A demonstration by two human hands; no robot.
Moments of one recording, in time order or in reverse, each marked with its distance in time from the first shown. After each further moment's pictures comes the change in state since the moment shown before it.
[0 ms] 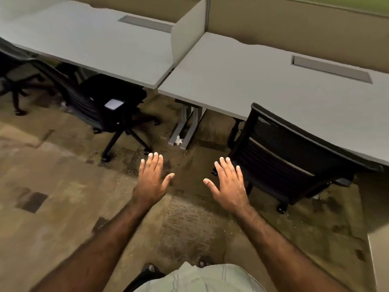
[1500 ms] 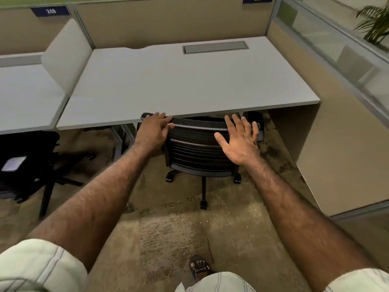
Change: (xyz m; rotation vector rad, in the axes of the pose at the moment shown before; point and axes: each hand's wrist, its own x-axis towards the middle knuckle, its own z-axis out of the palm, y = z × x) left_hand 0.162 0.324 -0.029 -0.075 -0.133 0.567; right_hand -0.078 0.229 -0.166 -0.033 0.248 0.550
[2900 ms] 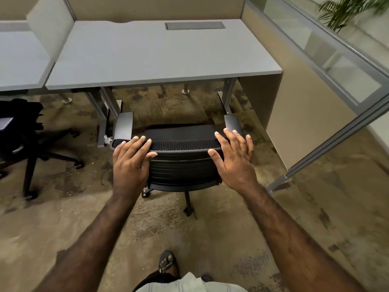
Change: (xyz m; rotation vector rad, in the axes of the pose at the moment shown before) left_hand -0.370 0.050 0.050 -0.076 0.555 0.106; right_hand -0.339 -0.012 -0.008 -0.021 0.213 -0.072
